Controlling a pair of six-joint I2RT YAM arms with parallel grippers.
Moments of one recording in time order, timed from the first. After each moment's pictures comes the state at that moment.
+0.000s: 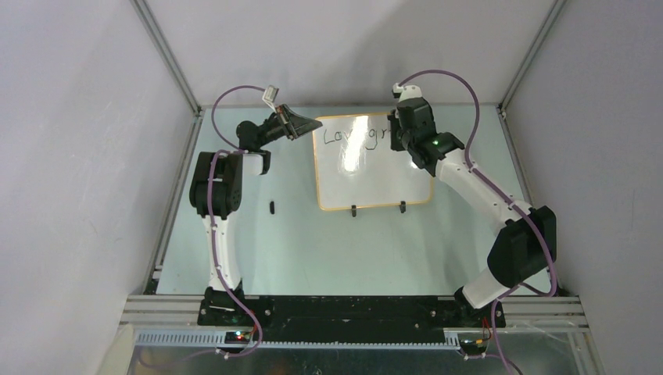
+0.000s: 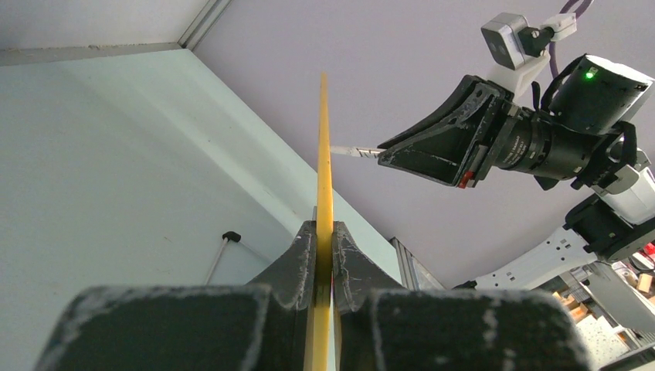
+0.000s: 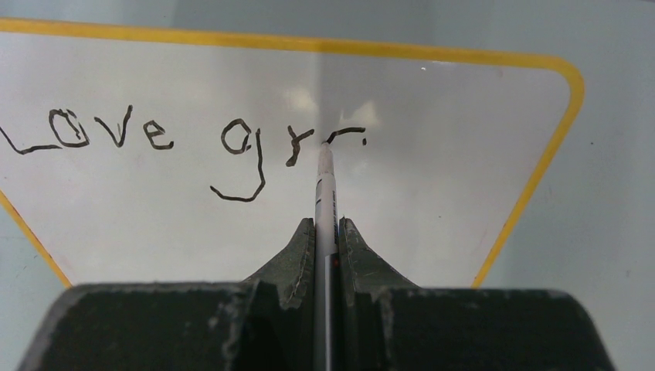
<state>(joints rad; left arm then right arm) -0.11 2.23 1.34 1.43 1.05 -1.30 0.48 1.58 1.43 -0.40 0.27 0.16</state>
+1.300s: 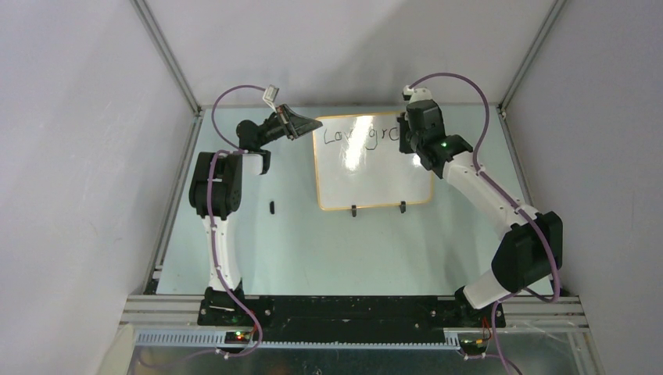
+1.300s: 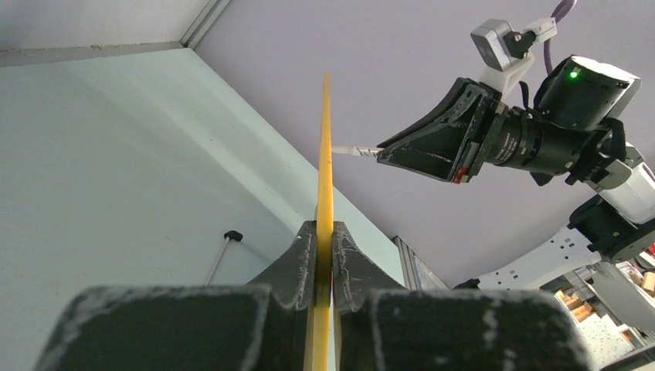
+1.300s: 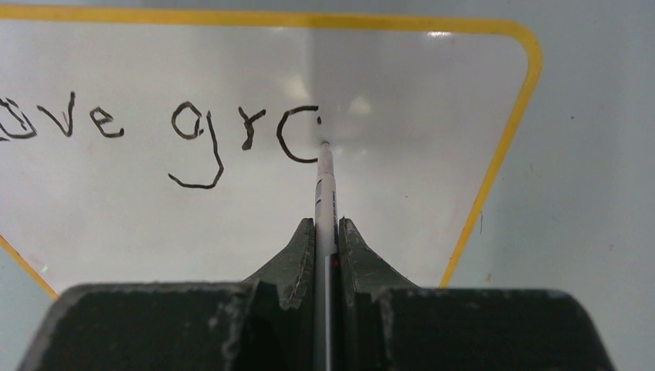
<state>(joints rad) -0.11 2.22 1.33 1.41 1.05 -1.28 0.43 1.53 1.37 -0.42 0.26 0.17</state>
